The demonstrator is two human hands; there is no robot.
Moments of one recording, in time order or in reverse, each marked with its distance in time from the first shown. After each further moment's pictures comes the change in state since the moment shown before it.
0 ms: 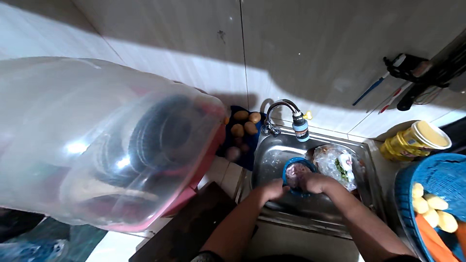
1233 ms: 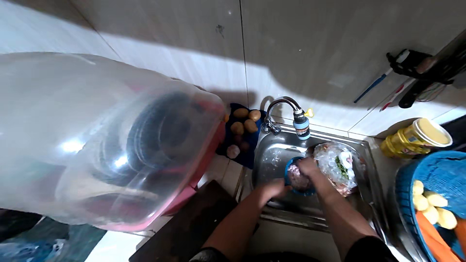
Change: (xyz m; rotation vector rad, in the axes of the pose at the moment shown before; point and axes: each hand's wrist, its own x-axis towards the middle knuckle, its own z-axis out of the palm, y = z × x) left_hand 0.000 0.009 0.003 -0.058 -0.050 -0.066; right_hand 0.075 0.001 -0.004 0.417 0.446 0.436
